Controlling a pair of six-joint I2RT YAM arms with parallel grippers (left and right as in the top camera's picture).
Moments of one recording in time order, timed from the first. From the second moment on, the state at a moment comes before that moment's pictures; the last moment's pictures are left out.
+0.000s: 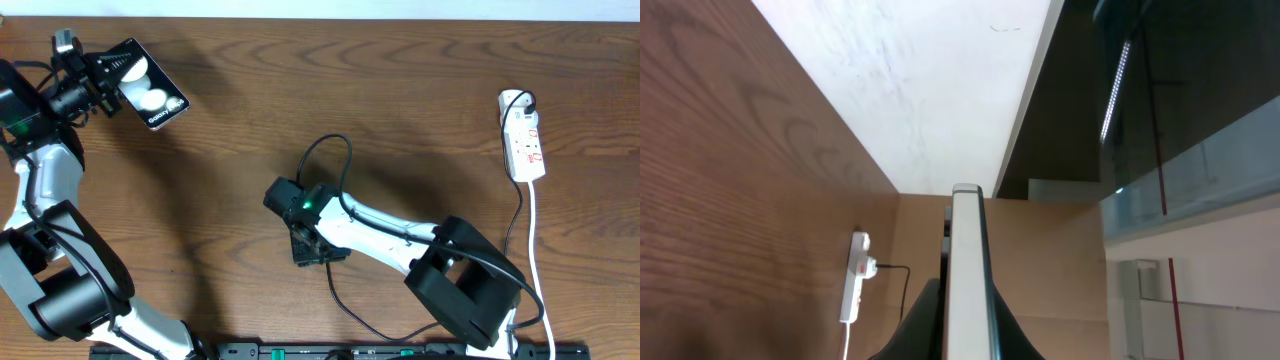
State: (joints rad) left arm 0.53 1.85 1.26 0.50 1.38 -1.50; right arm 0.95 2.00 1.30 -0.87 -0.10 0.81
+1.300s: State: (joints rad) left arm 0.53 1.85 1.26 0.50 1.38 -1.48; right arm 0.79 2.00 1.27 -0.57 -0.63 0.45
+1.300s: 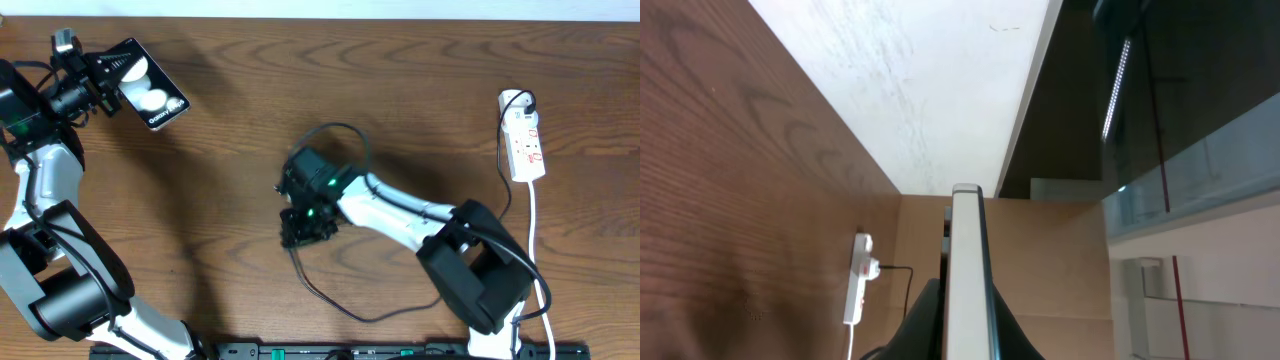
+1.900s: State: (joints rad) left arm 0.51 1.85 1.26 0.54 1.36 -1.48; right arm 0.58 2.00 1.27 -0.05 -1.33 0.20
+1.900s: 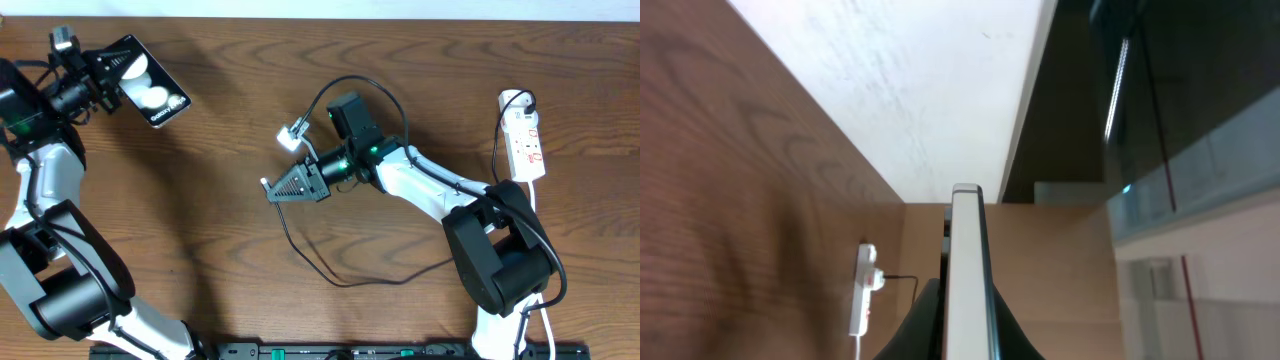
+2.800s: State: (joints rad) left arm 0.29 1.85 1.26 0.72 1.36 -1.48; right arm 0.58 2.00 1.27 0.61 -1.44 0.82
